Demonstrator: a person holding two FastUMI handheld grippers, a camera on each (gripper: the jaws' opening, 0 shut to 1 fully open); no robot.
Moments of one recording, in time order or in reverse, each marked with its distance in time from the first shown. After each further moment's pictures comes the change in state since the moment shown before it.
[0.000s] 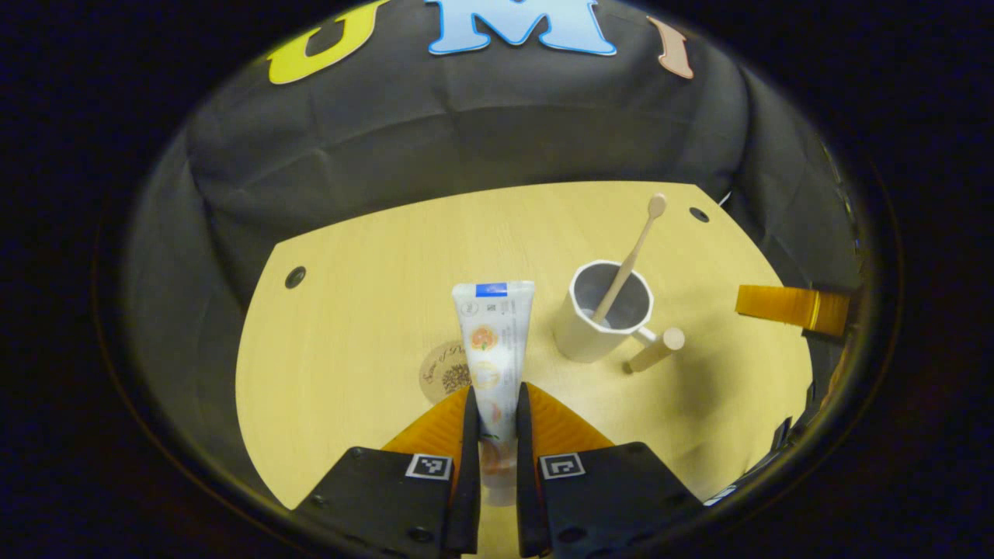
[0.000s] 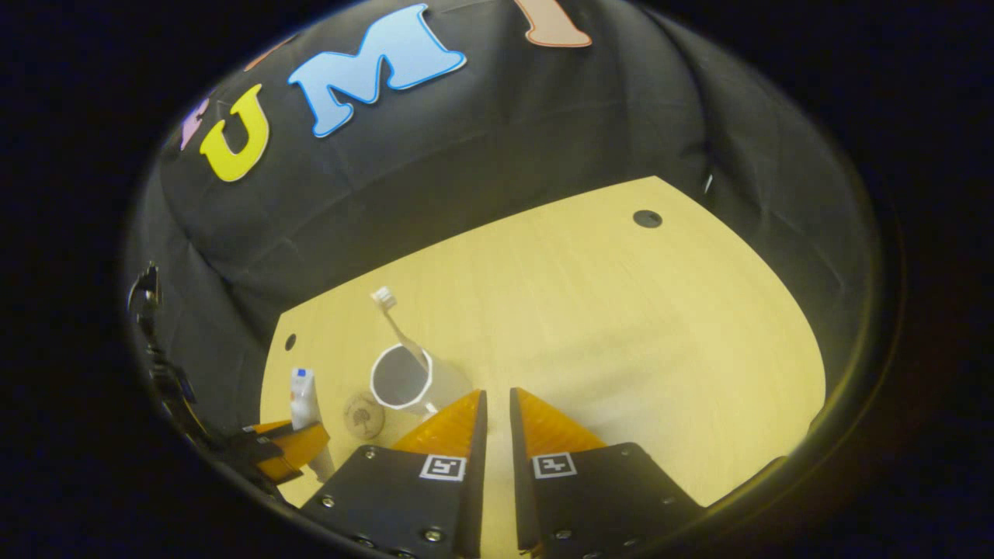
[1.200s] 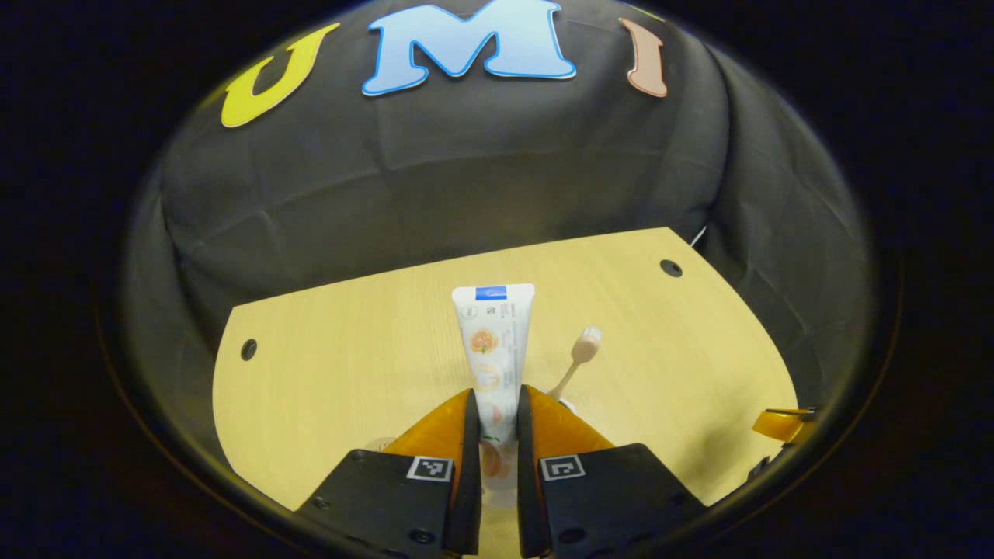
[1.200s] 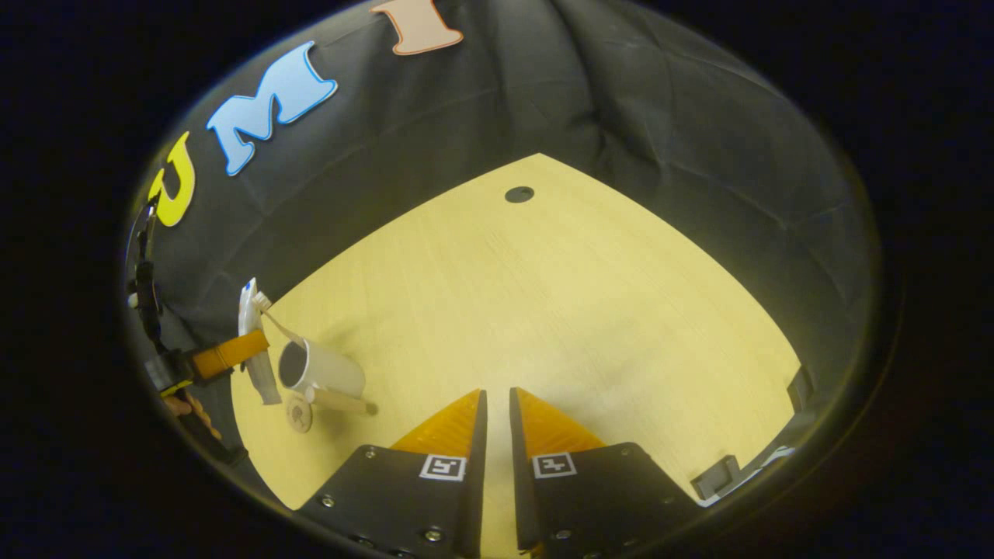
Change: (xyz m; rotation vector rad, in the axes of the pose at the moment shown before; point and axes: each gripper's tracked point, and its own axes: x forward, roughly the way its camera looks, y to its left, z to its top) left arm 0.039 -0.079 0.106 0.035 -0.164 -0.095; right arm -0.040 -0.128 -0.033 0.178 0.012 -0.181
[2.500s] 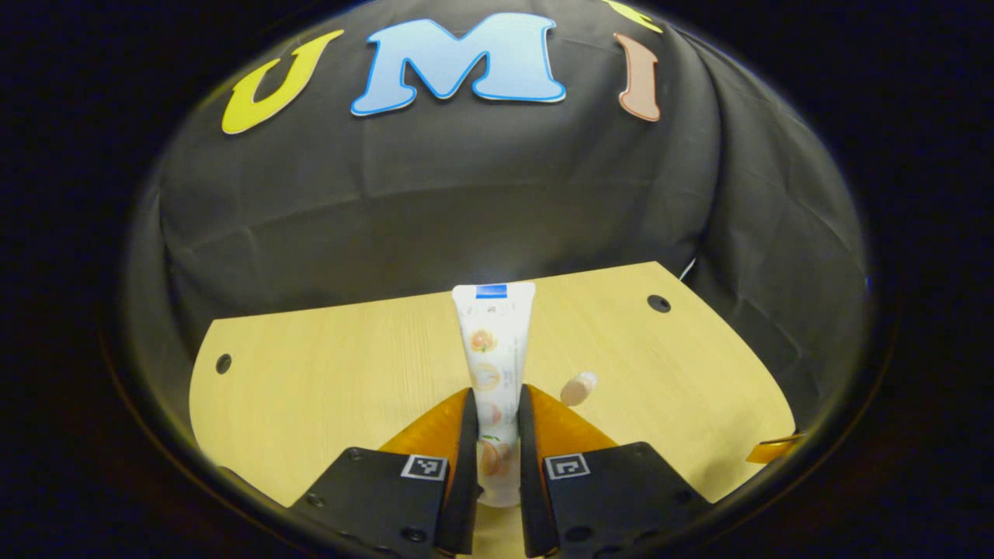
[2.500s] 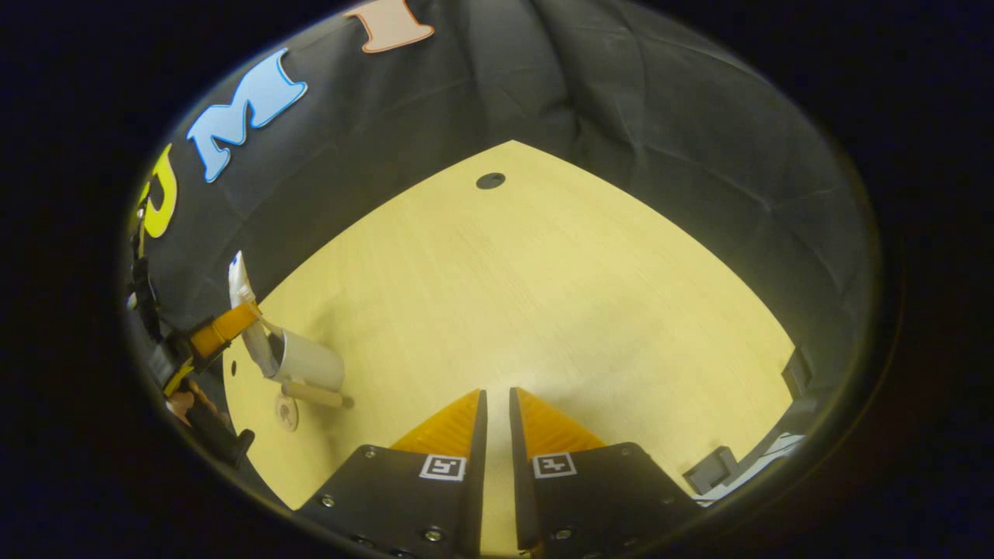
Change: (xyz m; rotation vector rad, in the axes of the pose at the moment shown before) left arm 0.024 -0.021 0.018 -0.009 -0.145 -0.050; right arm -0.013 -0.018 -0.015 0.055 0.044 -0.044
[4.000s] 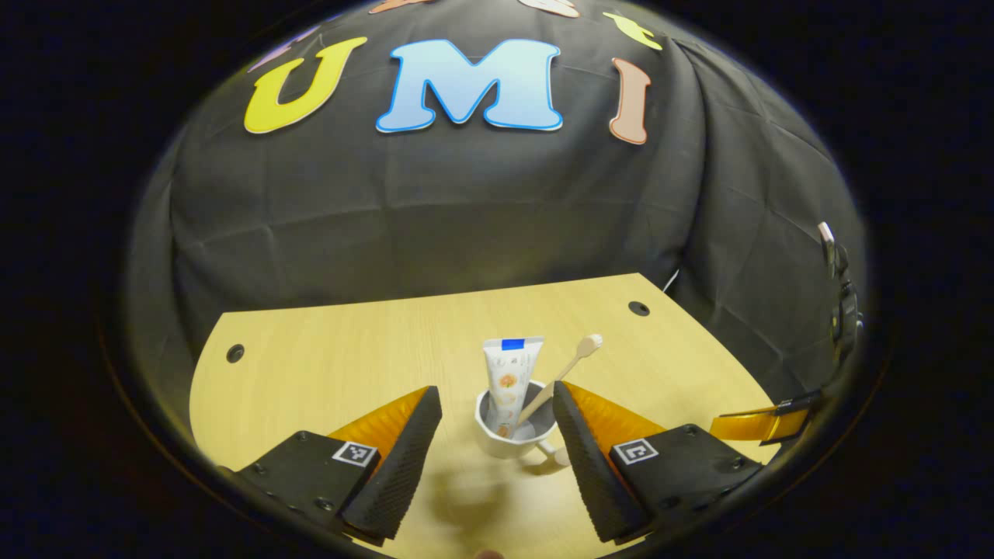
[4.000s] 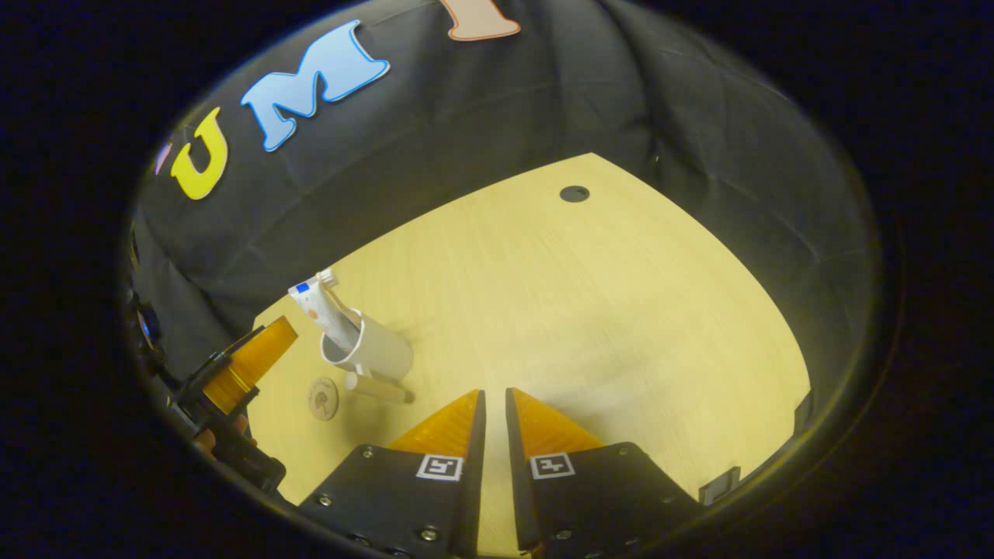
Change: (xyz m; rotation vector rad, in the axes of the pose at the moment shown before) left arm -0.073 0.020 -0.017 -0.038 -0.050 -0.023; right arm -0.004 0.086 0.013 -0.178 -0.012 0.156
